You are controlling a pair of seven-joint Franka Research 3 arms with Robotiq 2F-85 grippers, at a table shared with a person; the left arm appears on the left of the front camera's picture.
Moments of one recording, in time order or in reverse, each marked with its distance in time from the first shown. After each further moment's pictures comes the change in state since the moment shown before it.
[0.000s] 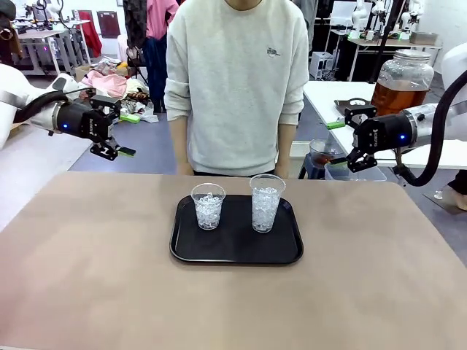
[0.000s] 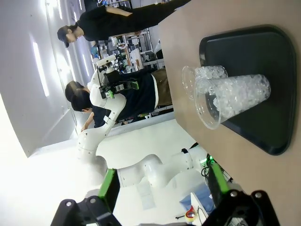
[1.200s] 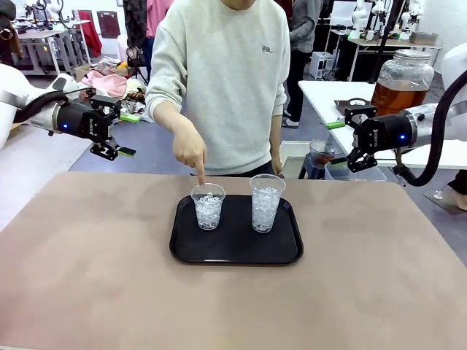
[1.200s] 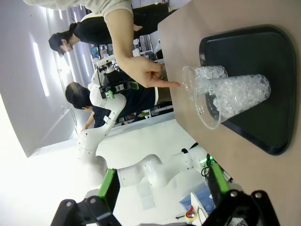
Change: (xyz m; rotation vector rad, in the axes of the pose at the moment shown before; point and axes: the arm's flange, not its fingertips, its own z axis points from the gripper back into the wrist) left arm 0.000 0.000 0.000 0.000 0.000 0.000; right arm 0.000 0.000 0.000 0.000 0.000 0.000
